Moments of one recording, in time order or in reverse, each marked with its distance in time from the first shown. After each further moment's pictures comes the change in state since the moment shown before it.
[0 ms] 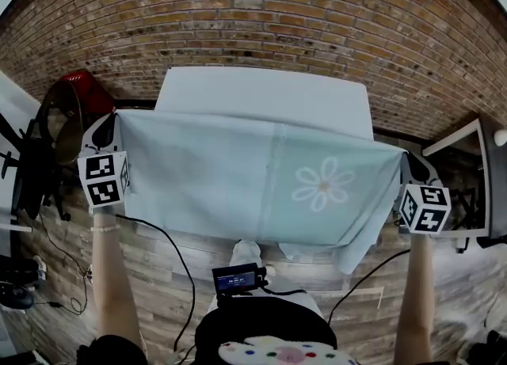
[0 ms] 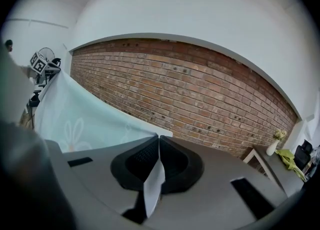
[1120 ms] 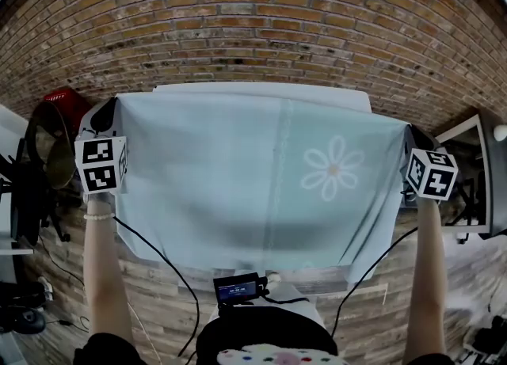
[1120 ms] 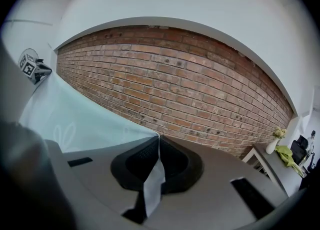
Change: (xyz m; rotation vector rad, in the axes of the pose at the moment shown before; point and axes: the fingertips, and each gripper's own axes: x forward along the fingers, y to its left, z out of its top) left arm 0.134 0.001 0.047 0.072 -0.035 -0.098; right arm 0.114 -0.031 0.058 0.066 0.056 -0.073
